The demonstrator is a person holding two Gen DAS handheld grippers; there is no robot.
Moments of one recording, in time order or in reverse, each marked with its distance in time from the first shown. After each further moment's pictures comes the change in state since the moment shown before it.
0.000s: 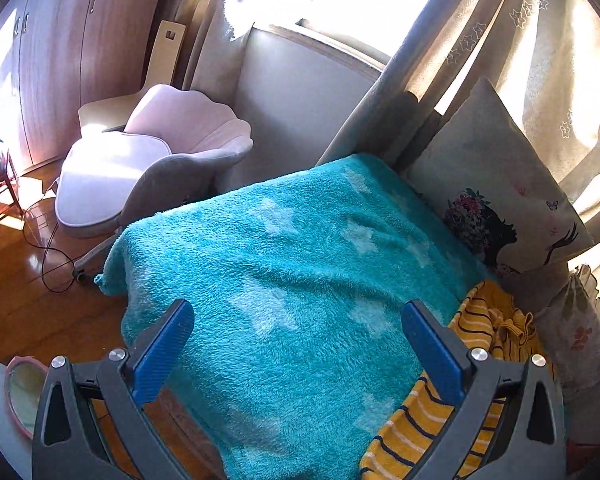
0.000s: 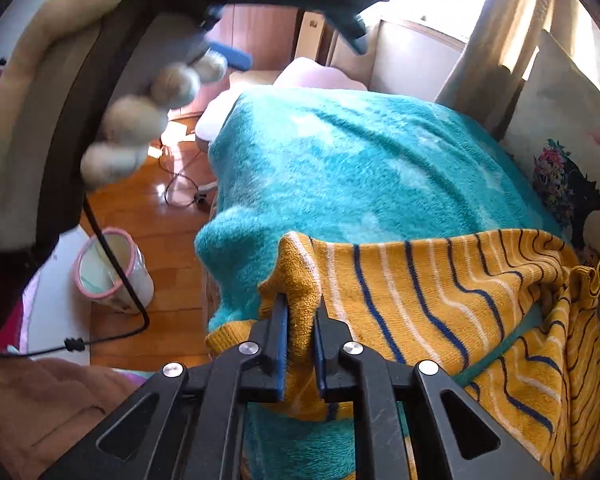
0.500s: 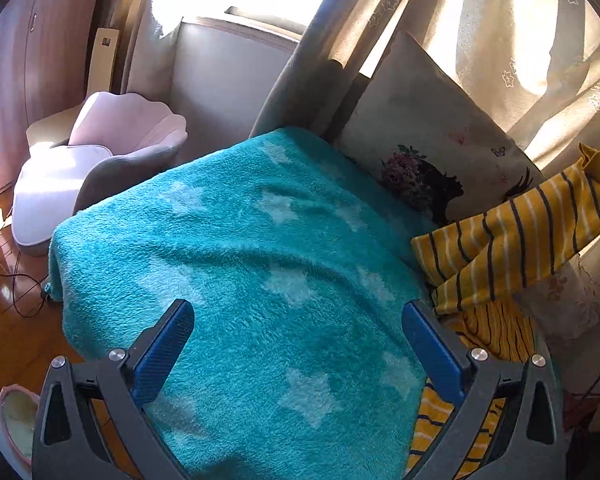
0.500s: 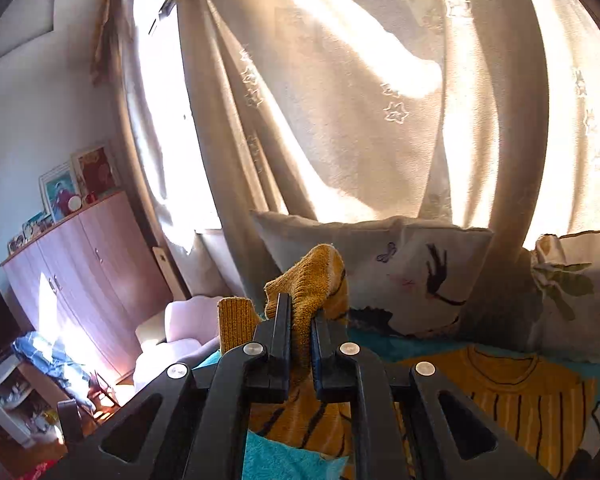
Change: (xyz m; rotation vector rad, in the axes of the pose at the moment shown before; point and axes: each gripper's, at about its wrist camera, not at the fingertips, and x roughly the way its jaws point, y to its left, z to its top) left arm 0.008 -0.069 -0.023 0.167 0.071 -0.158; right arm -0.206 -0.269 0.057 0.678 -0.601 -0.252
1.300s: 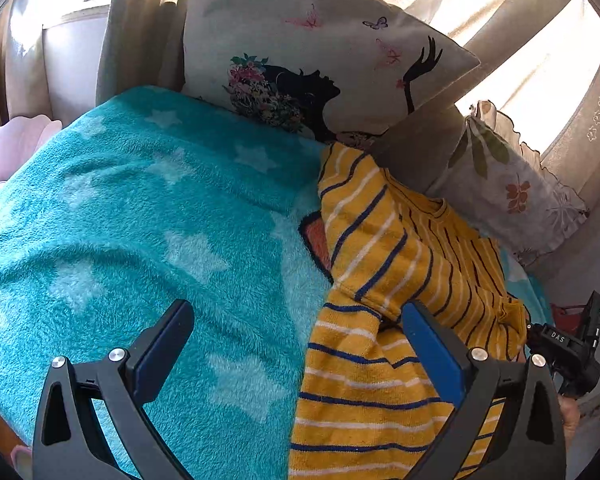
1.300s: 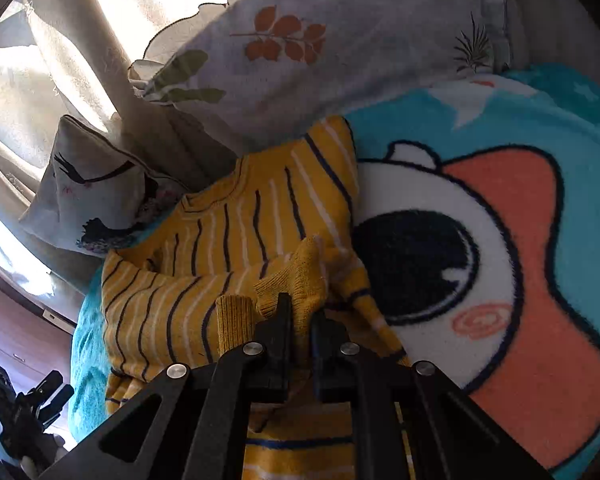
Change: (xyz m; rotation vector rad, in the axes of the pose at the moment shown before) left arm 0.085 -0.138 -0.027 0.245 0.194 -0.170; right arm -0.105 -0.254 -0.213 0.585 0.246 -0.434
